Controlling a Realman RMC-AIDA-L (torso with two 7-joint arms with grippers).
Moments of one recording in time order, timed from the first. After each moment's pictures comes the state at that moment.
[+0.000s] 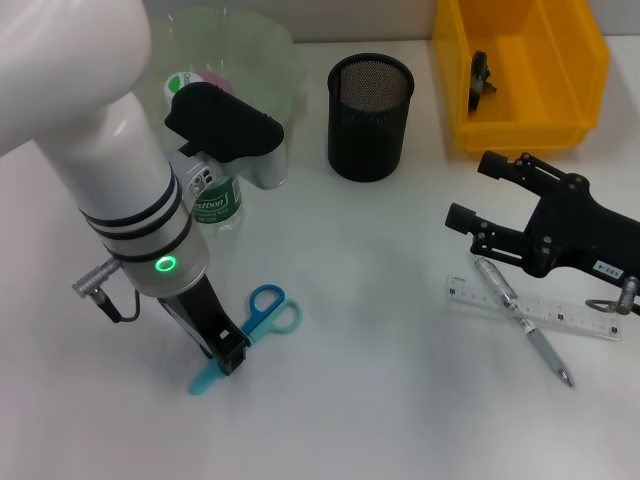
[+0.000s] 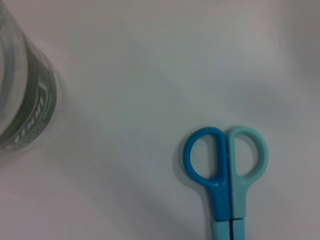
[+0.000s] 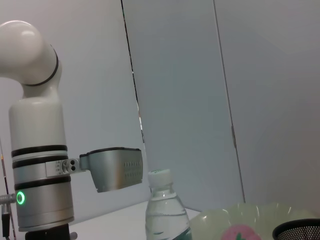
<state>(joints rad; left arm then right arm) -0.77 -2.08 1.72 1.08 2.55 1.59 -2.88 0.36 2.08 -0.82 -0.41 -1.53 -1.57 0.93</state>
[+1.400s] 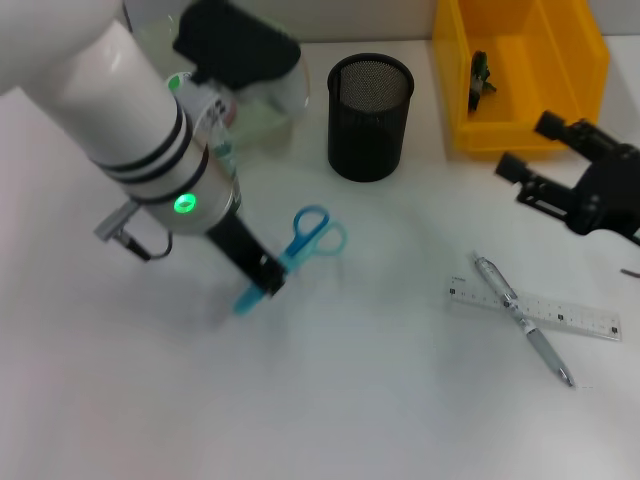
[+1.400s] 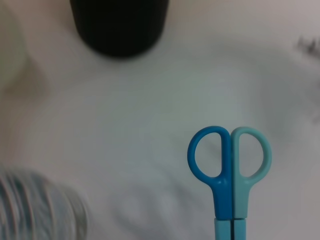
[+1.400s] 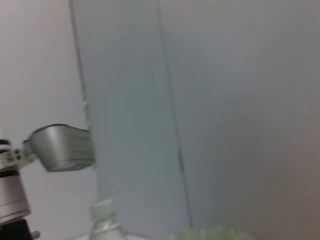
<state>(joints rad) -0.76 -2.08 1.66 1.26 2.56 1.54 -2.86 0.36 2.08 -0.65 -0.39 -1.53 -1.57 0.93</state>
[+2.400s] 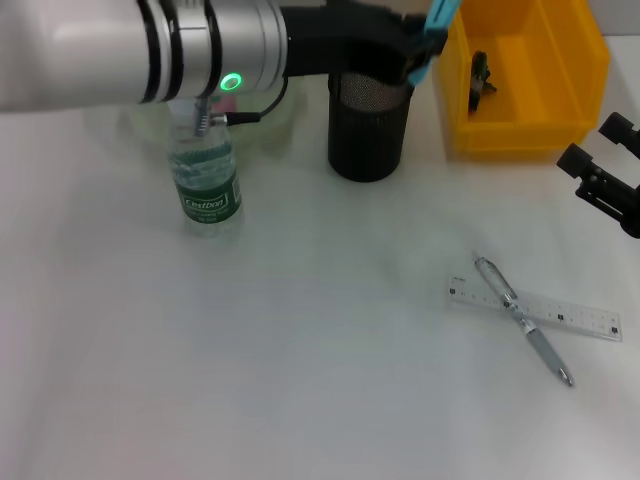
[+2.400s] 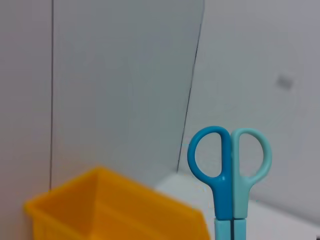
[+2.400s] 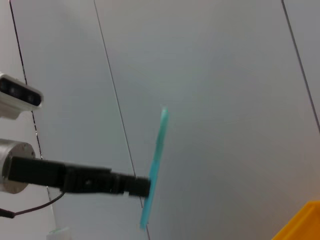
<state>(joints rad) -0.57 -2.08 1.59 1.22 1.78 0.83 -2.12 0.29 2.08 -0.54 -0.39 -1.53 -1.61 0.95</state>
